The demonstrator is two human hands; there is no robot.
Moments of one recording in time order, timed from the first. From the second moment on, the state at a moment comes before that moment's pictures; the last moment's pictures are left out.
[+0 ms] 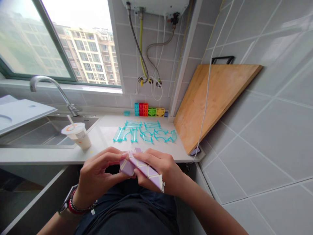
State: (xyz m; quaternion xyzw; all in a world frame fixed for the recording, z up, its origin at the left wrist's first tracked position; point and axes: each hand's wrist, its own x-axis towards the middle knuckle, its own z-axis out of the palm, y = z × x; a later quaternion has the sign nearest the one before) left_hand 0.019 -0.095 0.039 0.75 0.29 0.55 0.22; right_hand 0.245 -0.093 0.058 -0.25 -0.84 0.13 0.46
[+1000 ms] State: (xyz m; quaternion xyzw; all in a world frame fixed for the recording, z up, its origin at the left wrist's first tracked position) left_hand 0.018 -0.096 0.045 0.83 0.31 0.45 0.09; right_hand 0.225 -0.090 0.039 -0.36 -0.52 0.58 0.51
